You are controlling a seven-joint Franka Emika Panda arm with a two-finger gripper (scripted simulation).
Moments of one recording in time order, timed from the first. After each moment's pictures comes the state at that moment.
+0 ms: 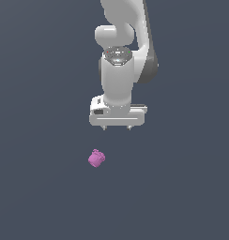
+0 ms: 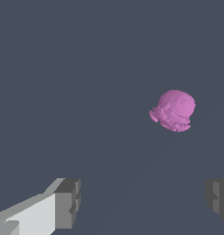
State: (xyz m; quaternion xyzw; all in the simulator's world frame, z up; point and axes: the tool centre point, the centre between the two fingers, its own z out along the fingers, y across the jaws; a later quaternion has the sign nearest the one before) arm 0.018 0.010 0.195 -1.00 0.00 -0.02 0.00
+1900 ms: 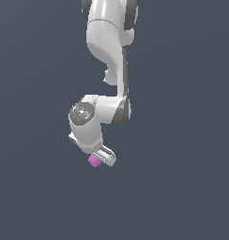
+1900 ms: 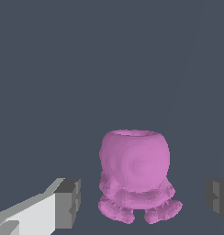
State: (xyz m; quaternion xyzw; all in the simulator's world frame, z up) arm 0.084 -0.086 0.078 -0.96 0.28 0.00 0.00
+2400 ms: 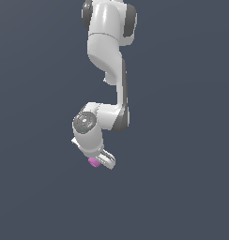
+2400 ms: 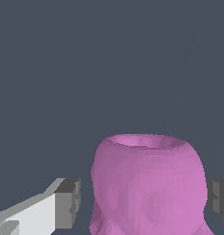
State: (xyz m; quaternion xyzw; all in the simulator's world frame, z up) arm 0.083 -0.087 0.040 -0.96 0.28 0.00 0.00
